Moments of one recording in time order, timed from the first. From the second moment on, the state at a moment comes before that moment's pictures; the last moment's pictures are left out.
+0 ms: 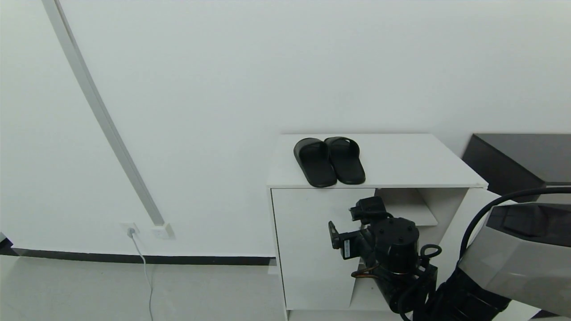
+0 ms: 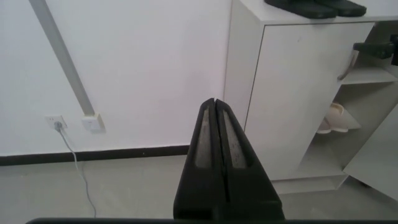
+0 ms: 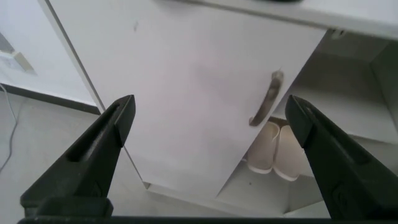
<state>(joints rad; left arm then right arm) 0.00 0.00 0.00 0.00 -0.04 0.01 0.78 2.16 -0.68 -1.33 -0.57 0.04</state>
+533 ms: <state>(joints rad) 0.00 0.00 0.00 0.00 -0.04 0.01 0.78 2.15 -0.68 -1.33 -0.57 0.04</state>
